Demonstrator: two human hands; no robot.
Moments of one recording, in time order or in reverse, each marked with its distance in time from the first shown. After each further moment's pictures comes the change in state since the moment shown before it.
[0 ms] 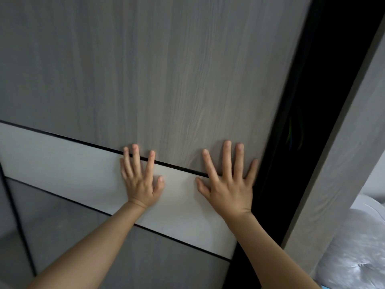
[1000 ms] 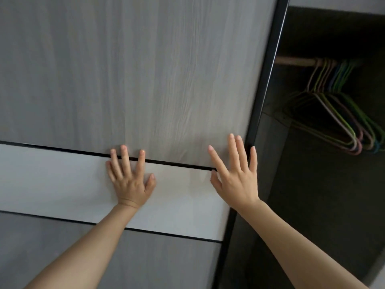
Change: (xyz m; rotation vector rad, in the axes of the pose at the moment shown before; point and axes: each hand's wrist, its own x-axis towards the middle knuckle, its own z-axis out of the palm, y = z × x) left_hand 0.027 -0.280 -0.021 -0.022 -0.105 -0.027; right_hand 0.103 -0.223 0.019 -0.022 -0.137 -0.047
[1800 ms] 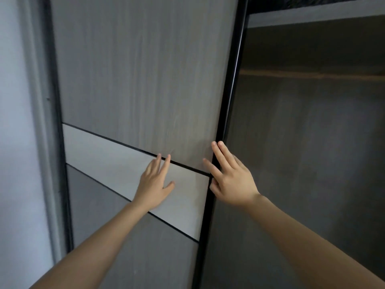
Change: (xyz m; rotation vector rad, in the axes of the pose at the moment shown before) left_hand 0.035 -0.132 -0.115 0.082 -0.651 -0.314; right_hand 0.112 -0.151 0.044 0.609 -0.136 -0.347
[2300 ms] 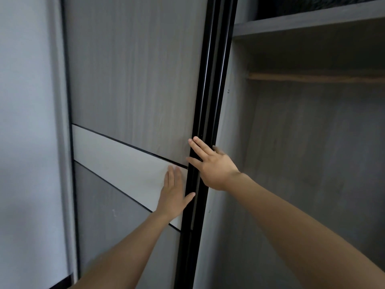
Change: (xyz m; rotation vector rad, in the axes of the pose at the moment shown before) left_hand 0.009 -0.008 0.026 -0.116 -0.077 -0.163; right_hand 0.092 -0.031 0.023 -0.100 -0.398 -0.174
